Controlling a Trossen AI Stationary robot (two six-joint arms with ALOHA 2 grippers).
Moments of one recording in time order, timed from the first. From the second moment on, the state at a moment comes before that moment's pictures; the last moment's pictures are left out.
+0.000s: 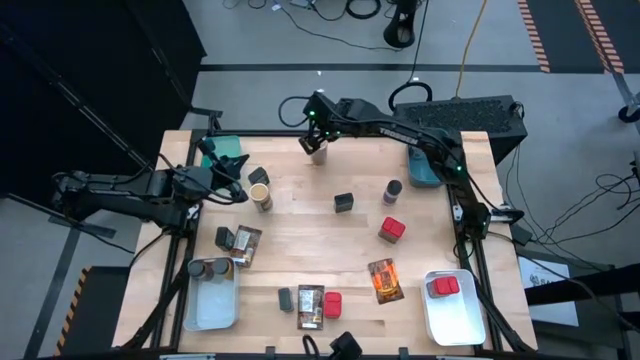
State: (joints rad) left arm -0.02 0.76 0.73 -0.38 -0.82 0.35; right arm -0.44 2.20 2.17 -0.97 0.18 0.42
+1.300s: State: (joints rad) left arm -0.02 0.76 0.73 -0.38 -0.82 0.35; right arm -0.46 2.37 2.17 -0.90 0.18 0.50
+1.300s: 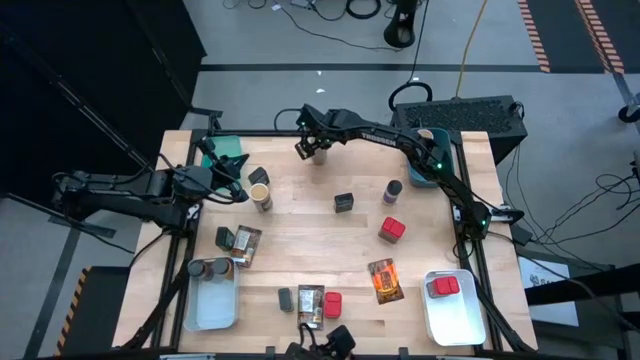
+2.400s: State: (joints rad) left arm -0.02 0.76 0.73 -0.38 -0.82 0.35; right arm -0.43 1.98 2.17 -1.13 0.18 0.35
